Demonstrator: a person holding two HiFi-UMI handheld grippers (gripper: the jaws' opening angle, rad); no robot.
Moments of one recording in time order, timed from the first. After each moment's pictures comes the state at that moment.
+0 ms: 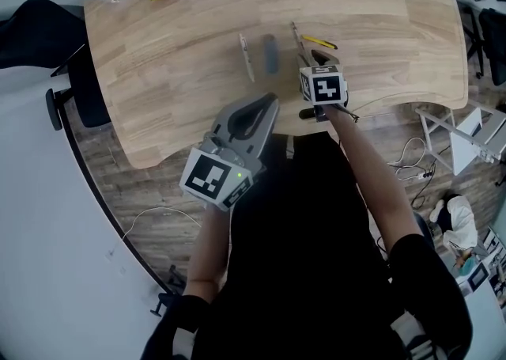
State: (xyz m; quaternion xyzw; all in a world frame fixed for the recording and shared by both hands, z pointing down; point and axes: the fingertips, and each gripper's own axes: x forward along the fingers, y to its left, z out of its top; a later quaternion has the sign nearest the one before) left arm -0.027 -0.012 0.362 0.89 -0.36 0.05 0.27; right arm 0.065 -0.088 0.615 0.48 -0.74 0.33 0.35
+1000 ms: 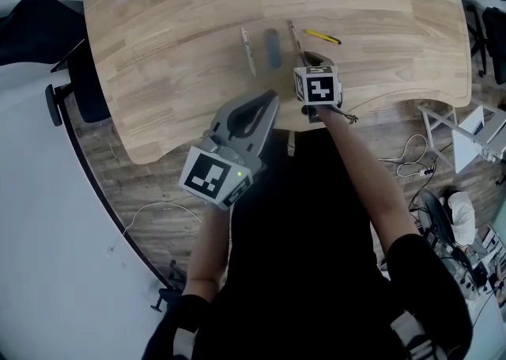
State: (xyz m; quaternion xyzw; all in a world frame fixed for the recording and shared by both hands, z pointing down) left arm -0.033 -0.008 0.367 0.89 -0.36 0.06 0.27; right arm 0.047 -0.071 0.627 0.49 -0.72 0.35 0.35
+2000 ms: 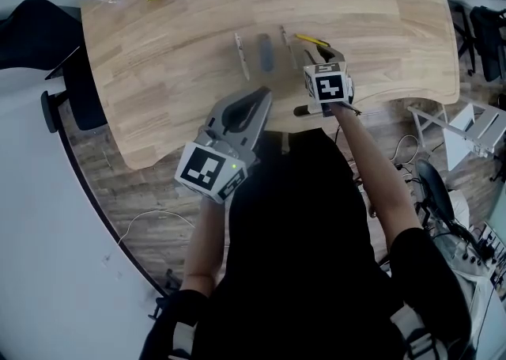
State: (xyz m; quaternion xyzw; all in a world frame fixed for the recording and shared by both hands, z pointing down) left arm -0.035 -0.012 0.357 0.90 -0.36 0.05 0.26; right arm 0.091 -0.095 0.593 0.49 -0.74 0.26 0.38
